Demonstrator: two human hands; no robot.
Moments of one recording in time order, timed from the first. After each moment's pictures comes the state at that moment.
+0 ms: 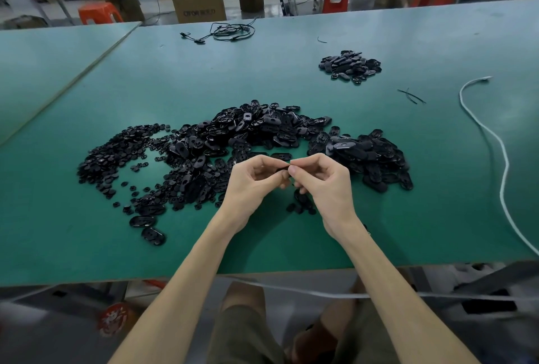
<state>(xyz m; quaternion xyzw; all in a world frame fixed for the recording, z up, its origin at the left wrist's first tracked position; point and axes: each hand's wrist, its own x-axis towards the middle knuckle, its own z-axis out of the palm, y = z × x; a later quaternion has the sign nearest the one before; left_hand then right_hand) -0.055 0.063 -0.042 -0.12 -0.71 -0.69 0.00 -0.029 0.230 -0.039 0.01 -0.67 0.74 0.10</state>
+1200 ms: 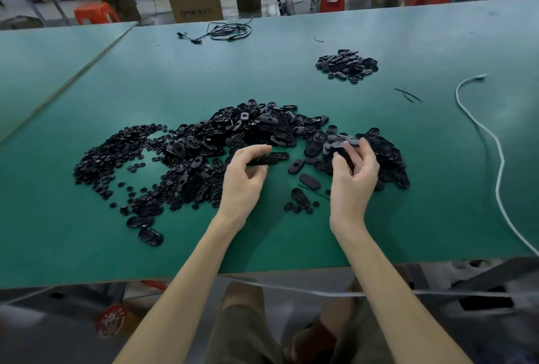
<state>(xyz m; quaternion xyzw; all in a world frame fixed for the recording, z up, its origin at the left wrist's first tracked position) -0.054 0.065 -0.038 -0.07 -0.79 -0.60 0.10 -0.028 0.235 -0.031 -0.19 -0.59 0.73 0.28</state>
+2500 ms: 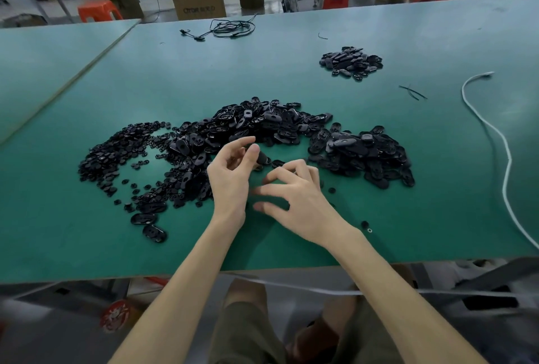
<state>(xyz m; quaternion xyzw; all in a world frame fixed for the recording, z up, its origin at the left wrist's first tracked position) -0.053 0.060 -0.039 0.02 -0.66 -0.73 0.18 -0.016 0.209 -0.039 0.25 -0.91 0.31 0.12</state>
